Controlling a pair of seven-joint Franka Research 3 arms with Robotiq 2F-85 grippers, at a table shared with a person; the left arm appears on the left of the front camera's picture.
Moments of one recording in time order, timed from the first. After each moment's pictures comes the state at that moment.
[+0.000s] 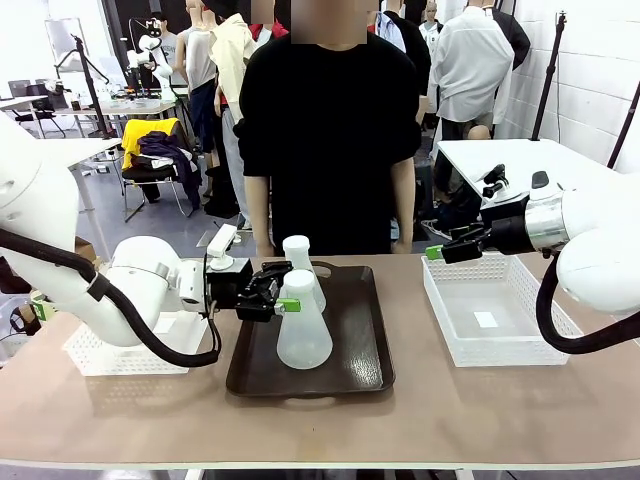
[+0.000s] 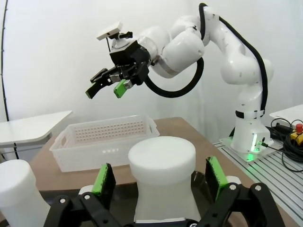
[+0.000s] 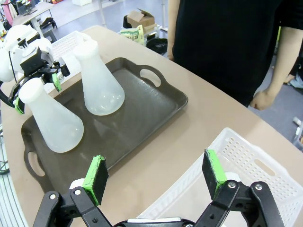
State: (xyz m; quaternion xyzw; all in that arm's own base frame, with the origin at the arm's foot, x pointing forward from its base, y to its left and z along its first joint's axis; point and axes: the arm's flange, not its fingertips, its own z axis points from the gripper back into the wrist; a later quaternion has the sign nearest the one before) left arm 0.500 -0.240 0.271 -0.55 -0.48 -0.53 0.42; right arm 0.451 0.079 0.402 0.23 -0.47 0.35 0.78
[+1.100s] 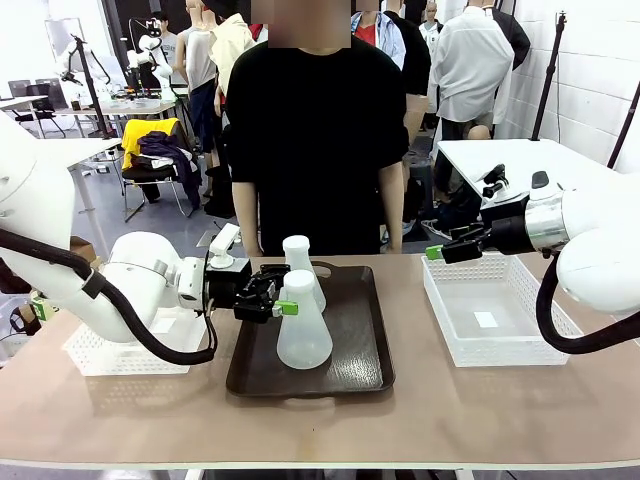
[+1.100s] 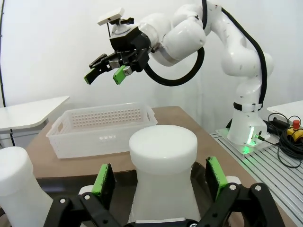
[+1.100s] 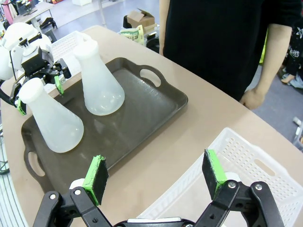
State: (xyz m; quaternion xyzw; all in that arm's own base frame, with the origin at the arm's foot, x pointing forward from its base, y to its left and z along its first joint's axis) left arm 0.501 -0.235 0.273 -0.54 -0.46 -0.55 0.44; right arm 0.451 0.079 0.402 0.23 -0.47 0.35 0.78
